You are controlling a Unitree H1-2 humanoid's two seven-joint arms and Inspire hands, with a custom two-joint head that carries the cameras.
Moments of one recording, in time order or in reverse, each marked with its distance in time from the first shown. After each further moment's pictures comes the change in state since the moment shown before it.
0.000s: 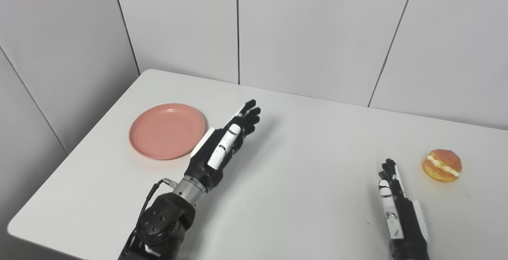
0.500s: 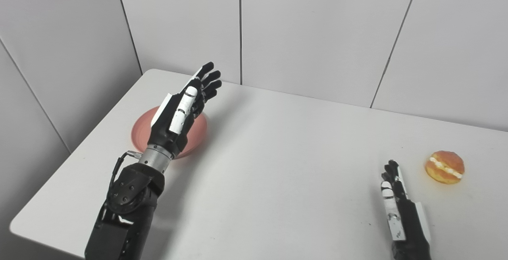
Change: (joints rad) left arm -0.080 0.108 0.182 0.035 -0.039 -0.016 0.046; right arm 0.000 -0.001 0.002 0.003 -0.008 -0.001 -0.008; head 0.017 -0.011
